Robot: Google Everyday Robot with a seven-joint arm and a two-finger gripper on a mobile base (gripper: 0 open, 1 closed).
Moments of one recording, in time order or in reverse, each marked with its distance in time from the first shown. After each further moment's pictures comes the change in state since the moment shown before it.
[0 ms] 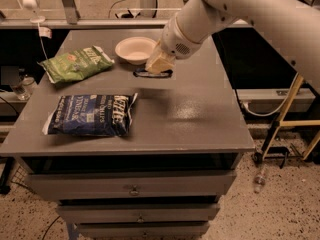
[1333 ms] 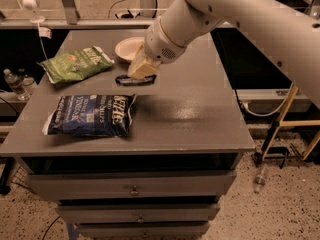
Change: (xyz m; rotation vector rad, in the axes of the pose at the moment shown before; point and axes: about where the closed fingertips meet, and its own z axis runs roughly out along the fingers) arm -0.039 0.027 0.018 -0.080 -0.076 -0.116
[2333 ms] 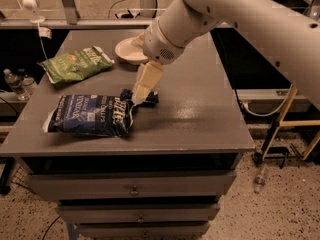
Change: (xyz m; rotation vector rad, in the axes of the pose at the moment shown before) arm -0.002 0.001 0.003 -0.006 -0.001 -0.003
